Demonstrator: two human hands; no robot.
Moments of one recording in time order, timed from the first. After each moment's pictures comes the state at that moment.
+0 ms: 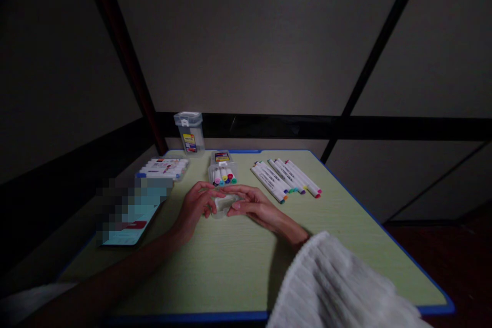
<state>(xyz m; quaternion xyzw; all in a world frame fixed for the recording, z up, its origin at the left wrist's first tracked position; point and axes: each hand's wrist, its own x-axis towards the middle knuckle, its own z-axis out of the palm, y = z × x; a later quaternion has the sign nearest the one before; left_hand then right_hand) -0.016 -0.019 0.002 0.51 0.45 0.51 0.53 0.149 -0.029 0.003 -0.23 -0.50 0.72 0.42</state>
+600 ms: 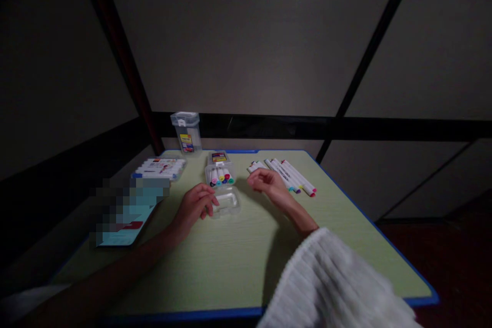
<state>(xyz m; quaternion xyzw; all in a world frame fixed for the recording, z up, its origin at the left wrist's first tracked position) -0.019 -0.012 -0.008 0.55 0.44 0.47 0.53 0.192 -0.003 0.007 -0.43 -0.62 0.43 0.51</state>
